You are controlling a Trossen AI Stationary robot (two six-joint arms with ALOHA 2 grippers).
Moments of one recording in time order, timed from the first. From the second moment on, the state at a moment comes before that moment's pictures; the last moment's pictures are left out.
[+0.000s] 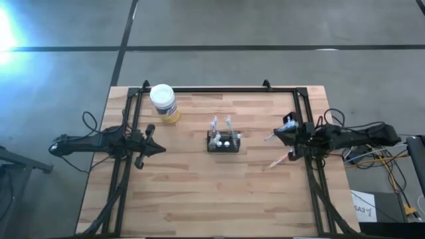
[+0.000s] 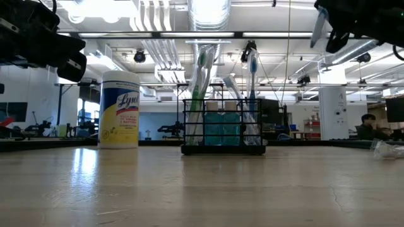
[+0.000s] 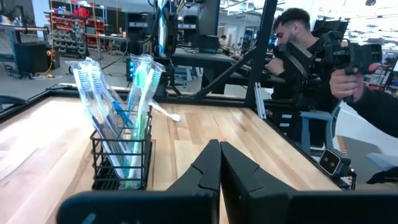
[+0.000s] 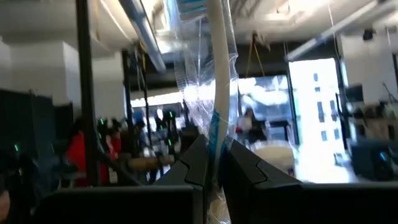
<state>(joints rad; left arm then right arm) -0.02 0.01 0.04 -0.04 0.16 -0.13 0.08 0.36 0.03 0.75 0.13 0.08</state>
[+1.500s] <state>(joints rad) -0.02 0.01 0.04 -0.04 0.16 -0.13 0.05 1.40 0.38 1.09 0.37 -0.14</state>
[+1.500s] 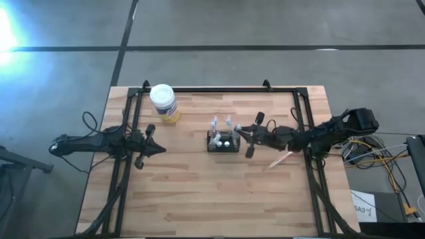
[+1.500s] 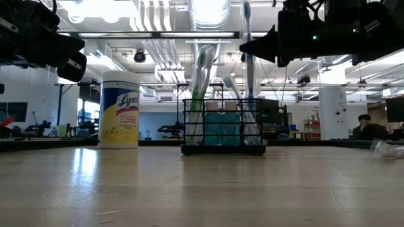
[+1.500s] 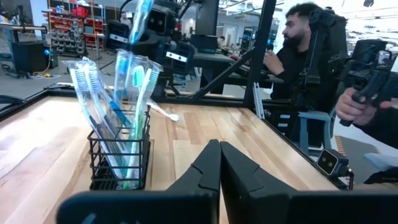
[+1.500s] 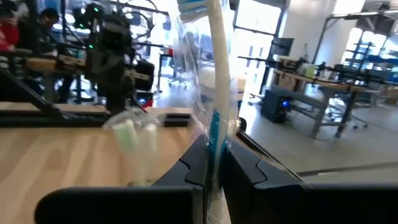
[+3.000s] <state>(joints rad) -0.02 0.01 0.04 -0.04 0.17 -0.11 -0.03 1.86 0.31 1.57 0.31 0.00</state>
